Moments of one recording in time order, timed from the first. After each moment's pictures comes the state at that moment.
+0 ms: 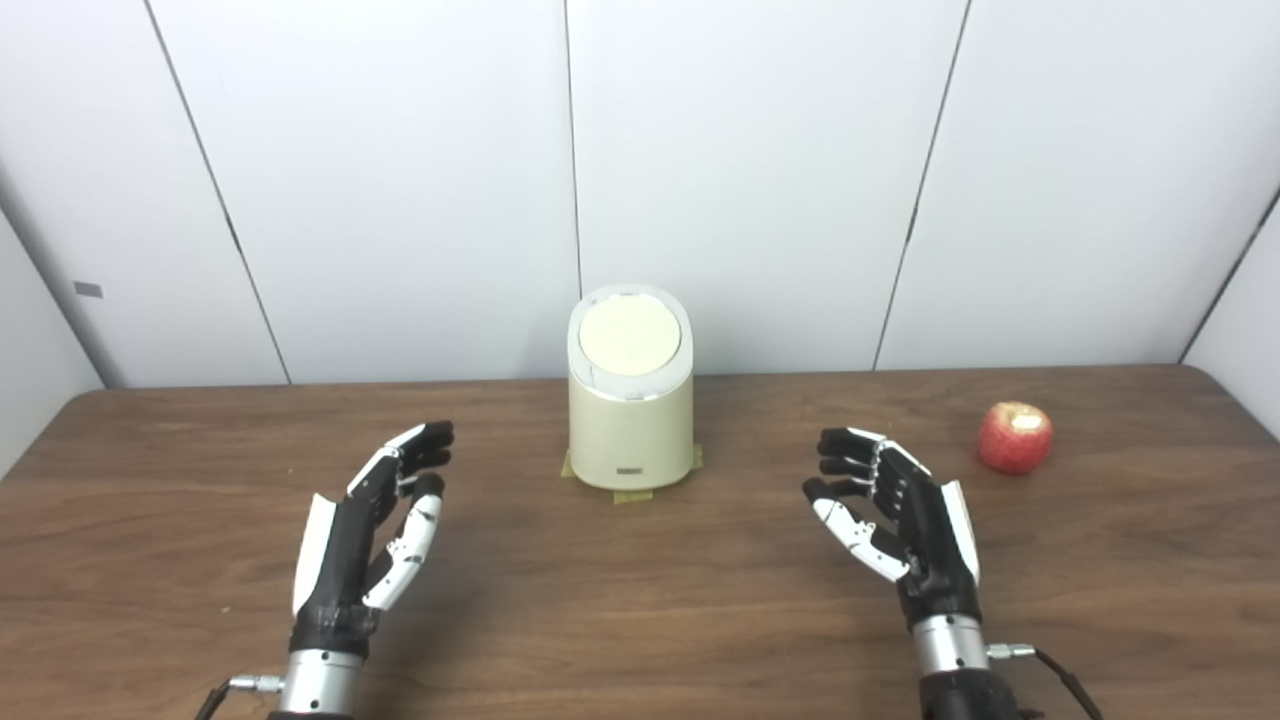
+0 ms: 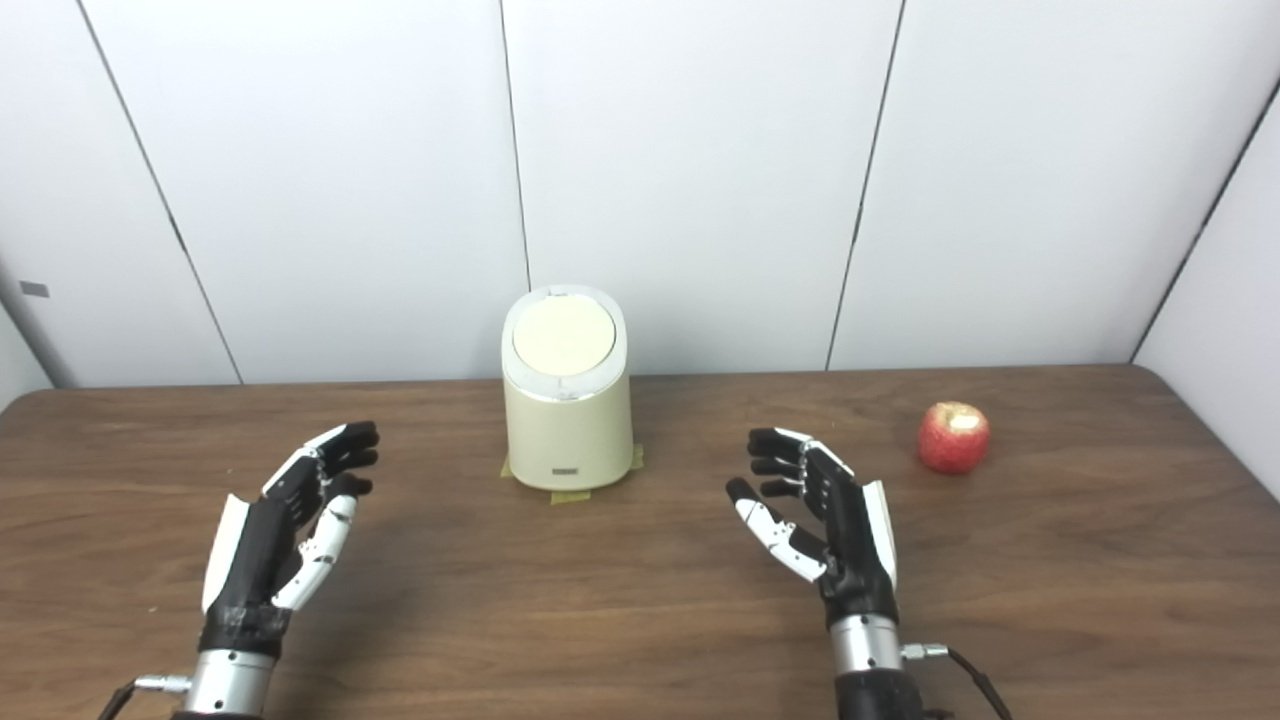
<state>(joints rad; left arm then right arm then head) -0.10 0.16 0.01 0.04 0.19 -0.33 0.07 -0.13 -0.03 -0.04 0.09 -0.20 -0.17 -0.16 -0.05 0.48</state>
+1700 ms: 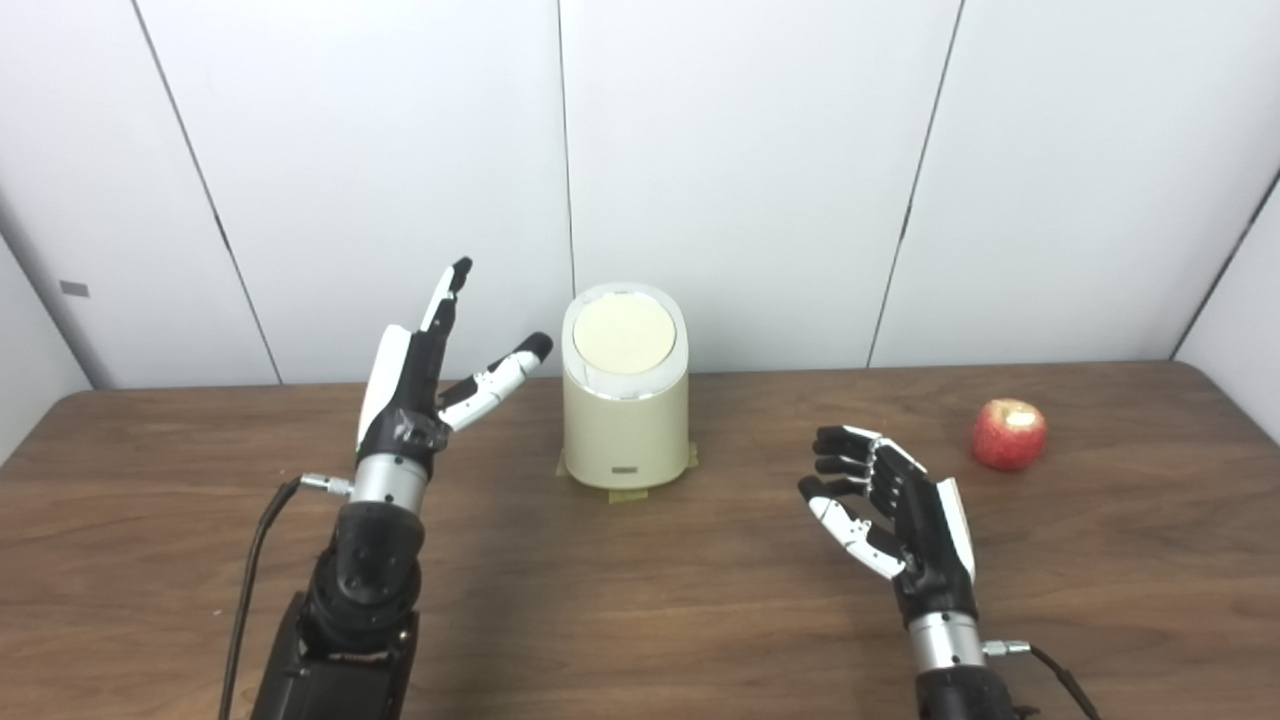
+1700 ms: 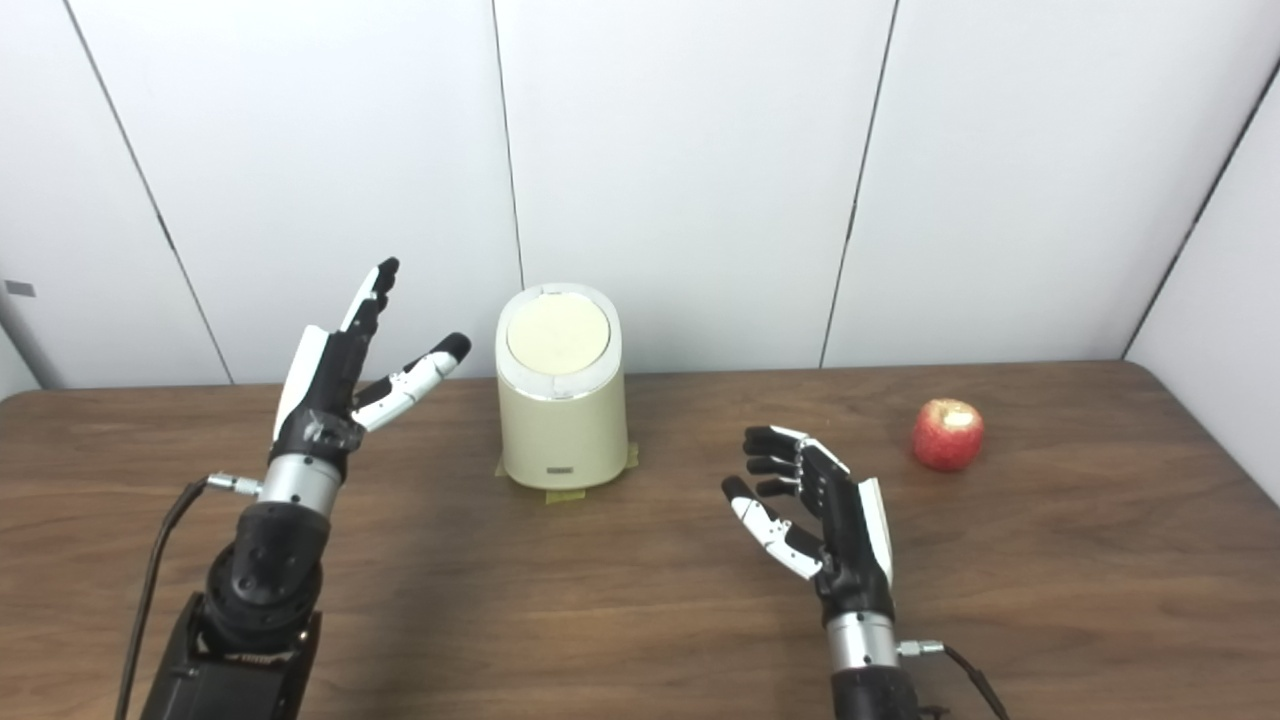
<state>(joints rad) -0.46 0.12 -0.08 -0.05 0.35 0.26 0.03 -0.14 -0.03 -0.03 0.10 -0.20 -0.17 -0.16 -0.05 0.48</state>
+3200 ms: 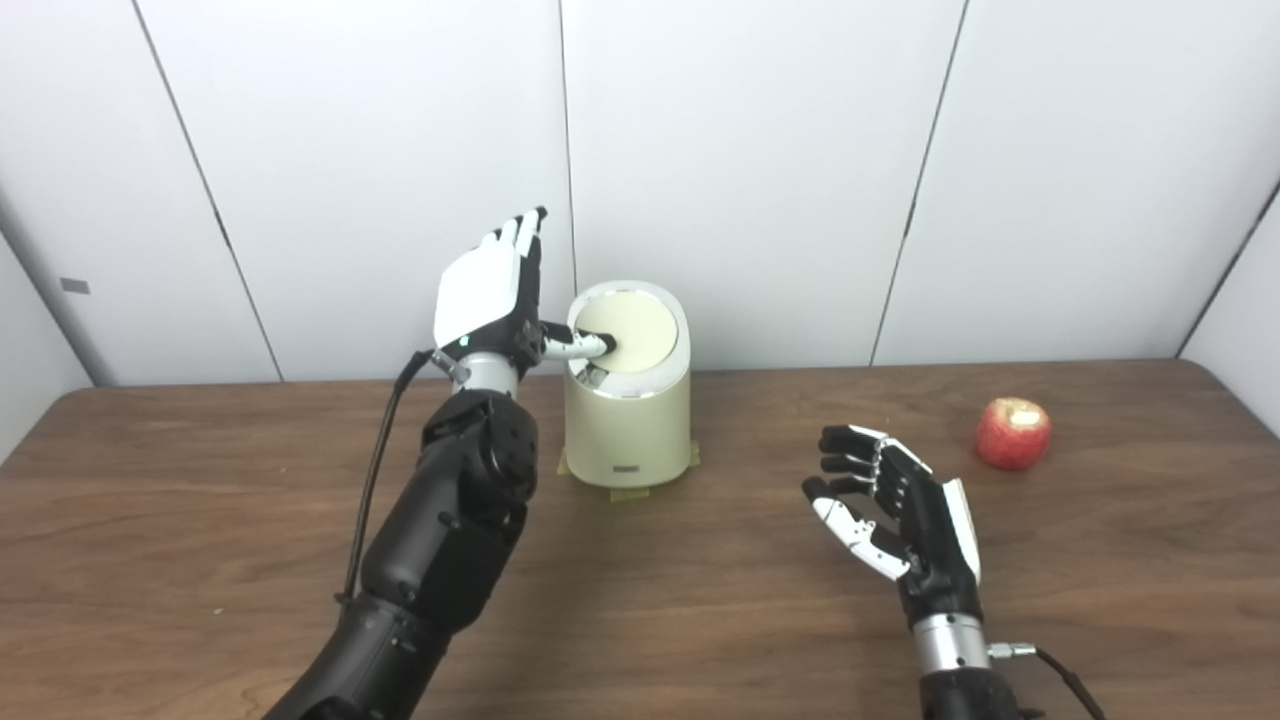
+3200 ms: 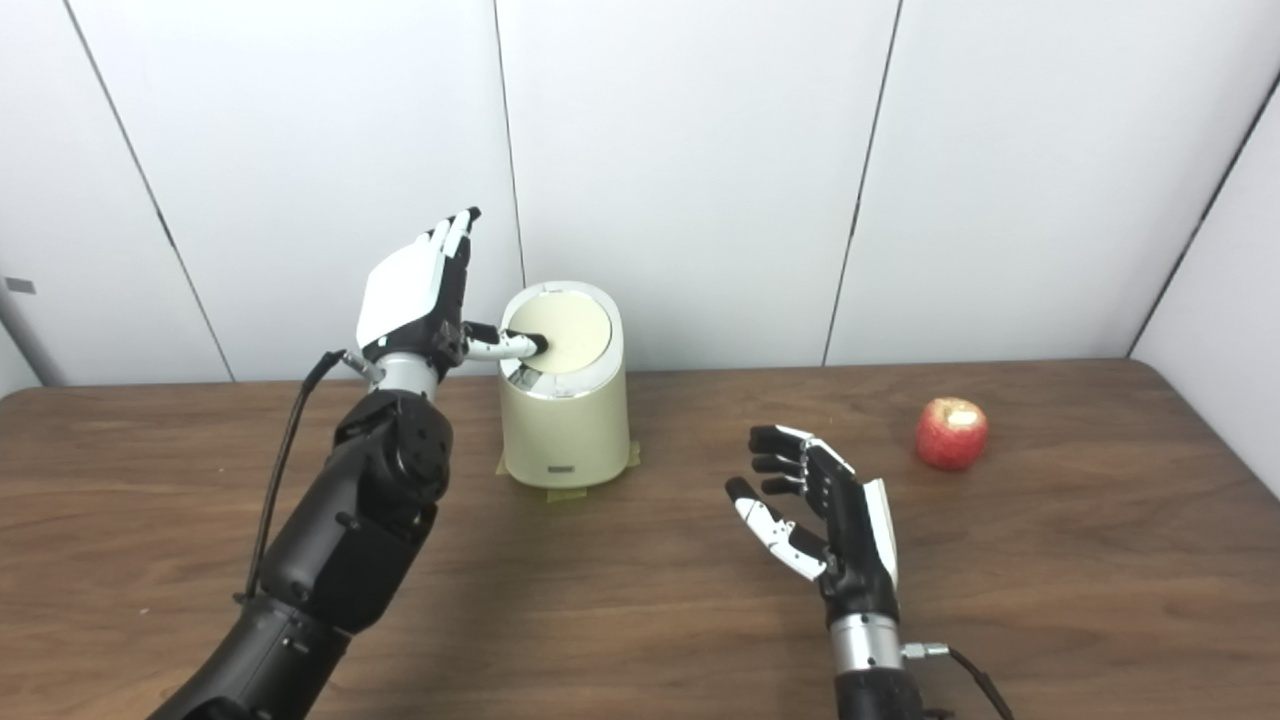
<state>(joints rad) -0.76 0.10 -0.31 0.35 0.76 0.45 0.13 -0.13 -0.03 -0.03 0.07 -0.20 -0.15 -0.17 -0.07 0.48</state>
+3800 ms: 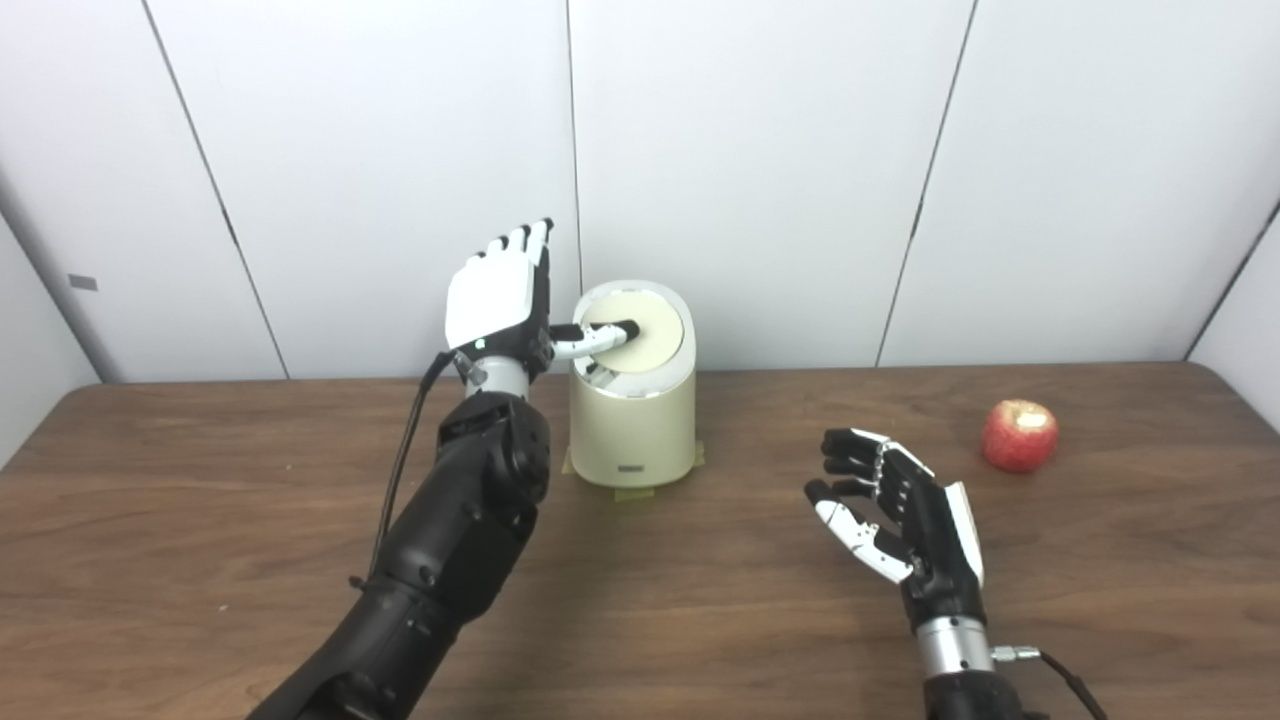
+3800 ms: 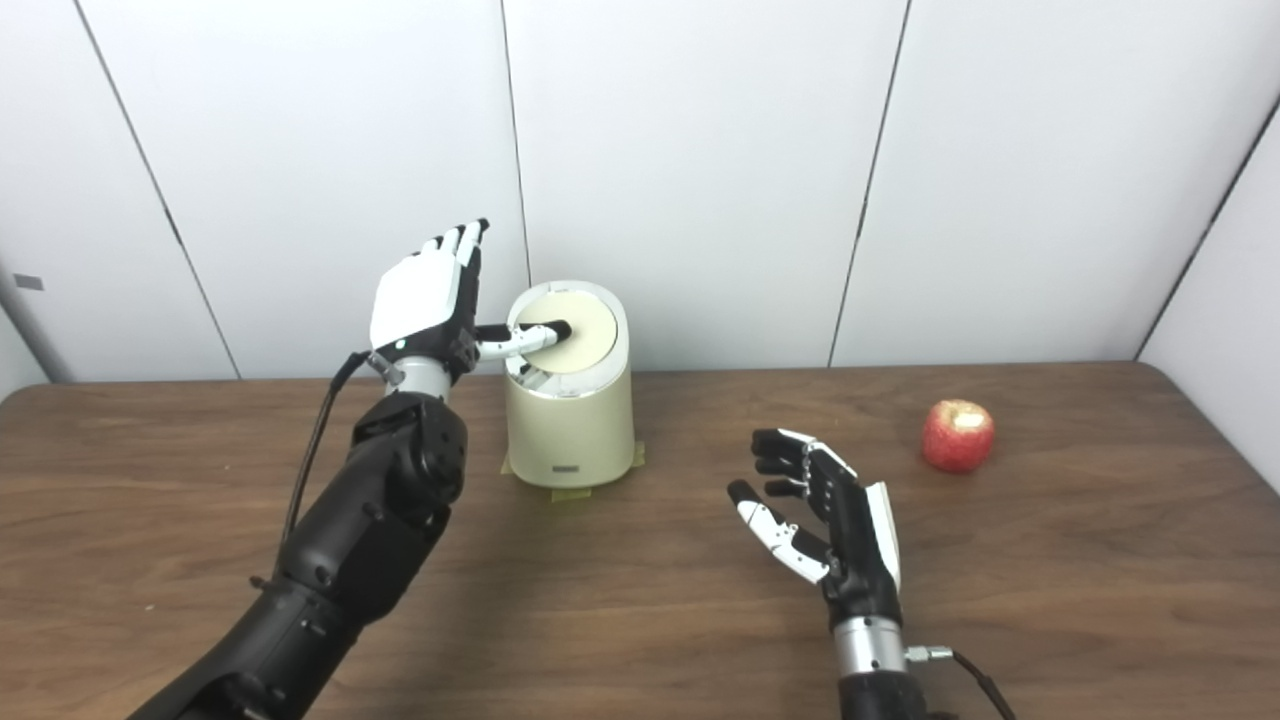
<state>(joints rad) -0.81 0.10 -0.37 0.46 0.79 0.45 0.19 -0.12 -0.03 -0.03 0.06 -0.20 -0.13 -0.15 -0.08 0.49</state>
